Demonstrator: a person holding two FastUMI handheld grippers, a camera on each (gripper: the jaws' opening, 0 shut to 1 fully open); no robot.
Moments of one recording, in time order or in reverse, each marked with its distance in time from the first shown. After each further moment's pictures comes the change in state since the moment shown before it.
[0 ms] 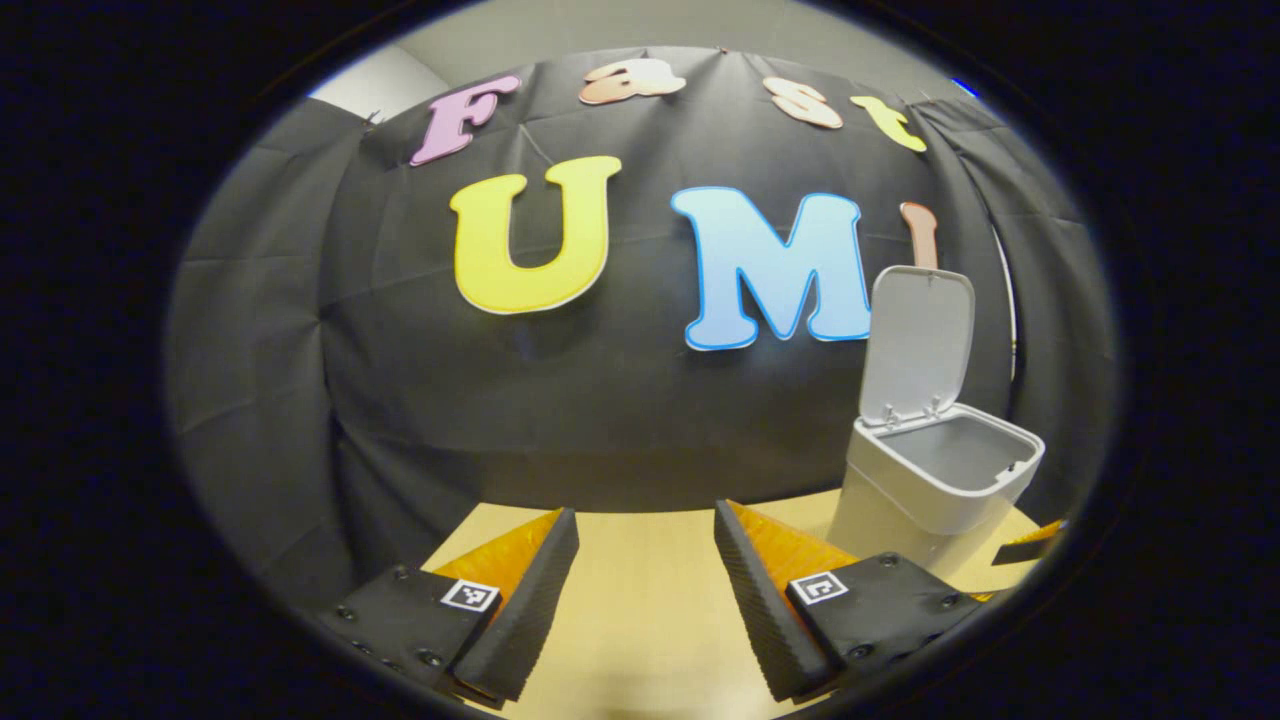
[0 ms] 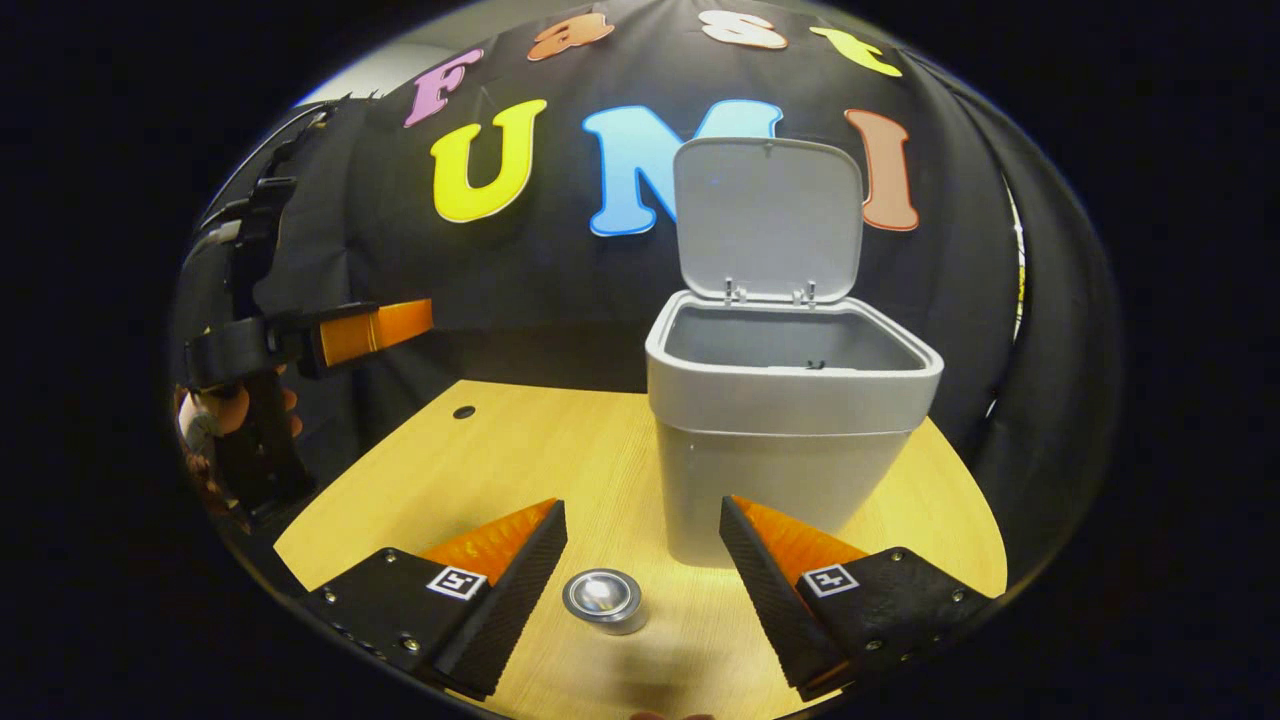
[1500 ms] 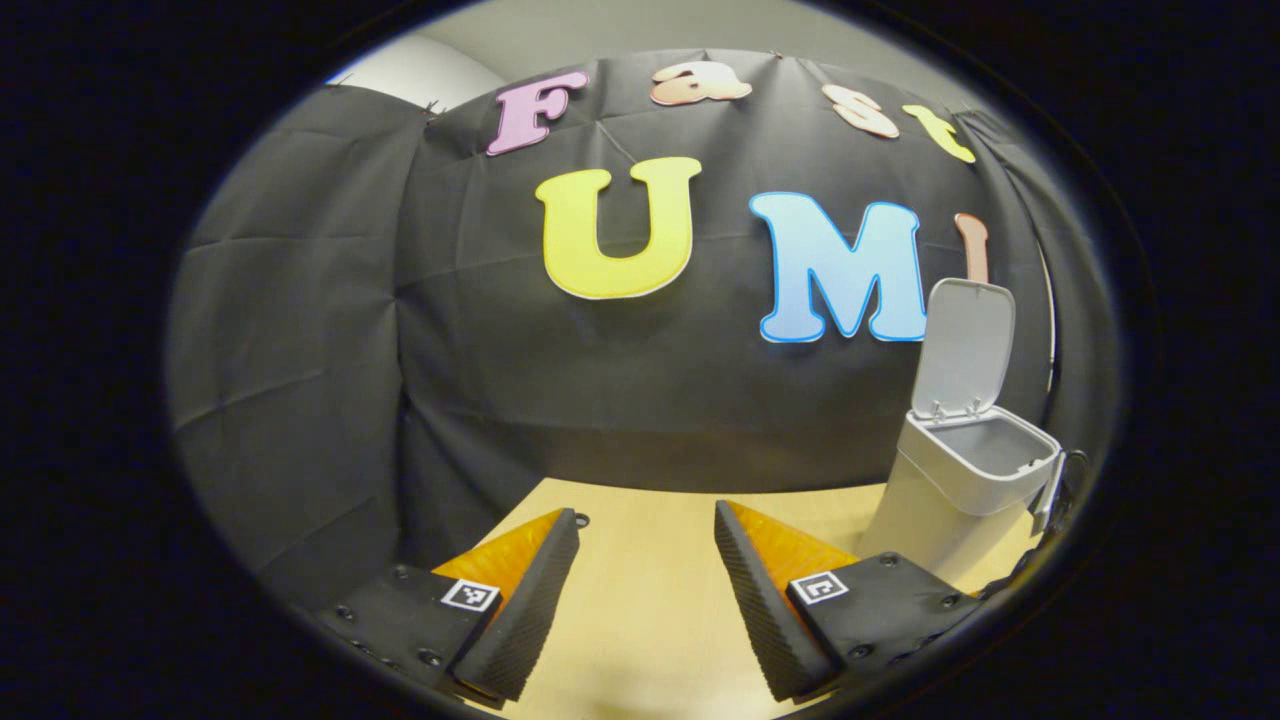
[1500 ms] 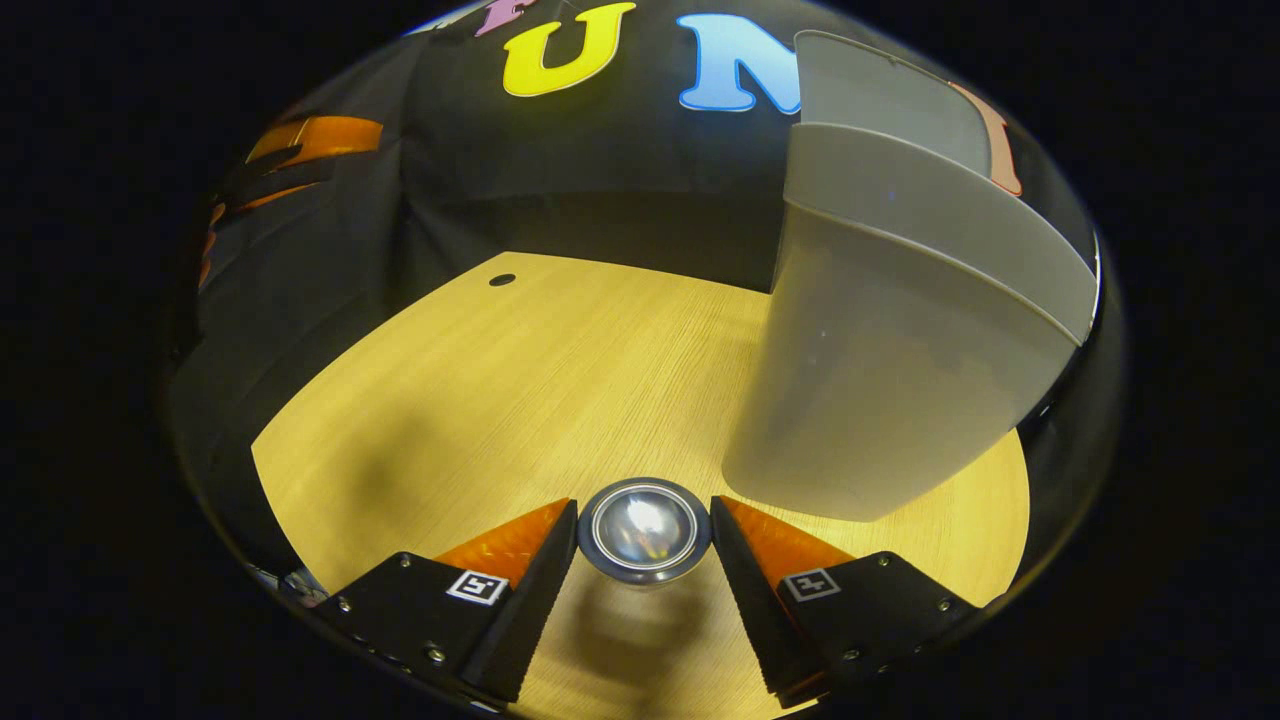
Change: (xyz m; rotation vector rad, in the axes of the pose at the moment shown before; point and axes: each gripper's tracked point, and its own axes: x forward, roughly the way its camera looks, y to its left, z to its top) left arm -0.055 0.053 -0.009 -0.057 0.025 0.145; right arm 0.049 0.027 -0.093 -0.154 0.250 0.120
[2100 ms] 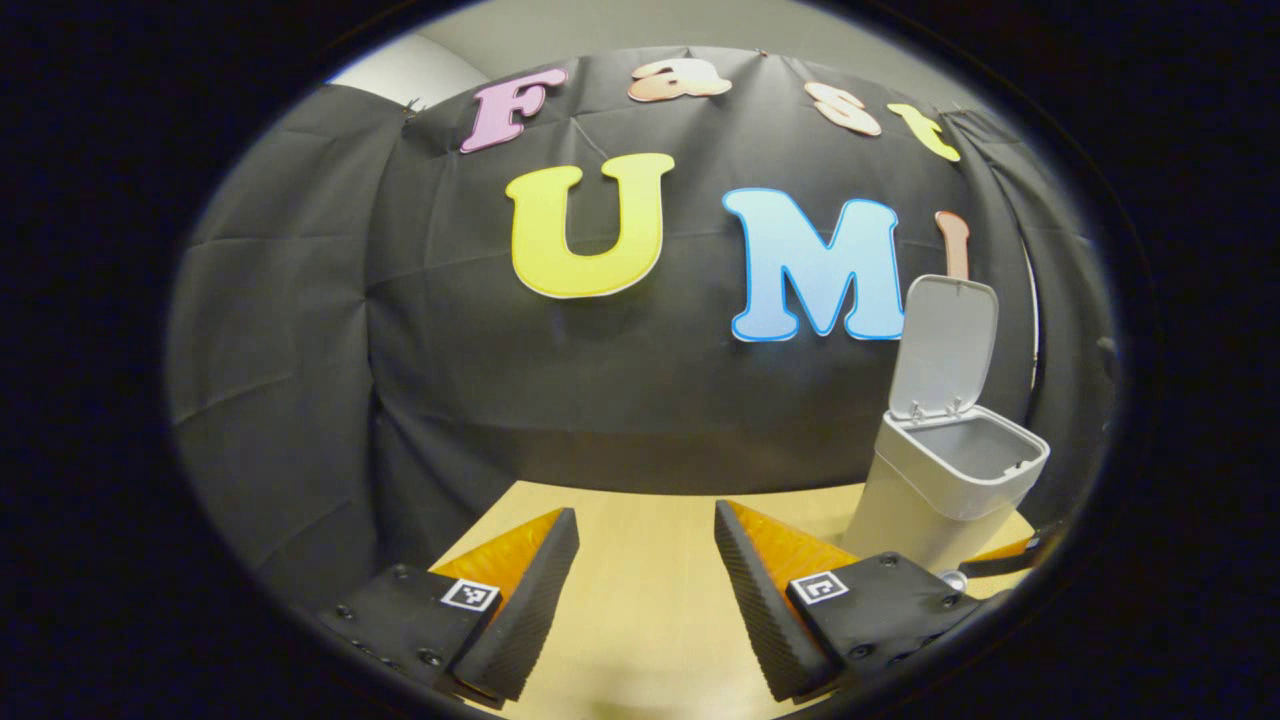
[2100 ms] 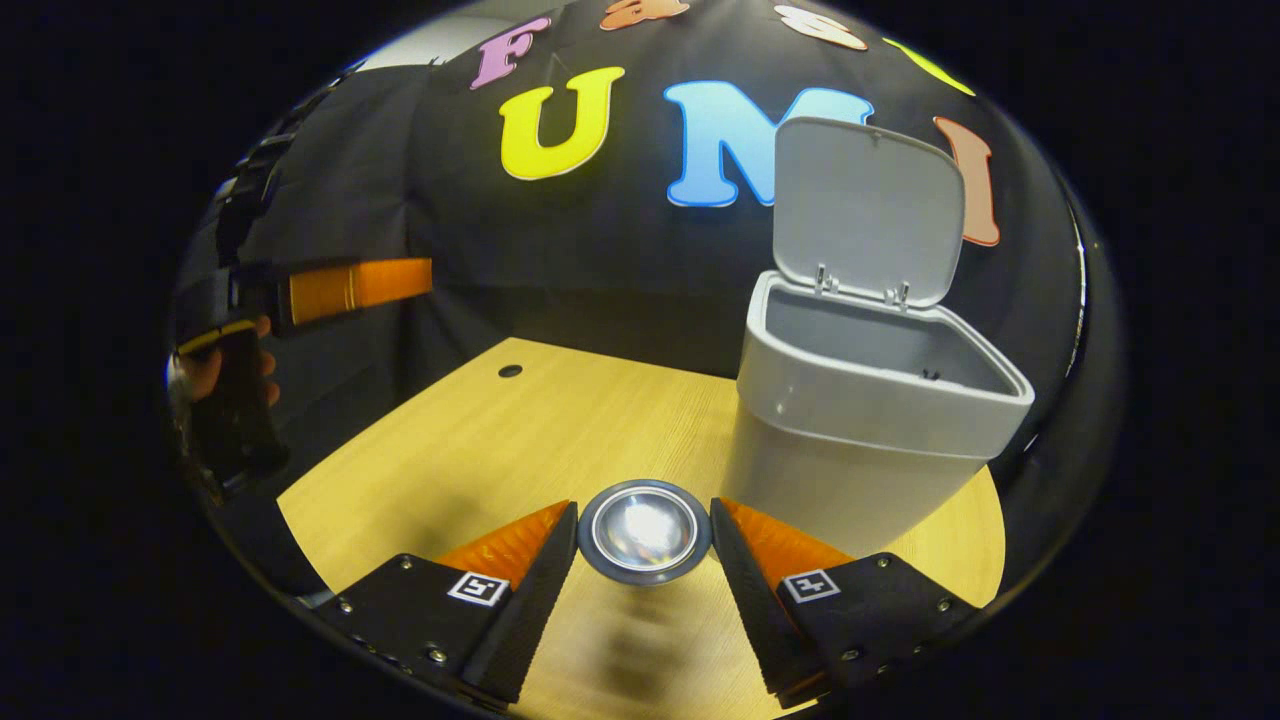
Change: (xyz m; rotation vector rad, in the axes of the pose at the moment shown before) left arm 0.014 -0.026 0.001 0.005 0.004 -0.075; right arm -0.063 -0.005 0.089 0.037 -0.222 -0.006
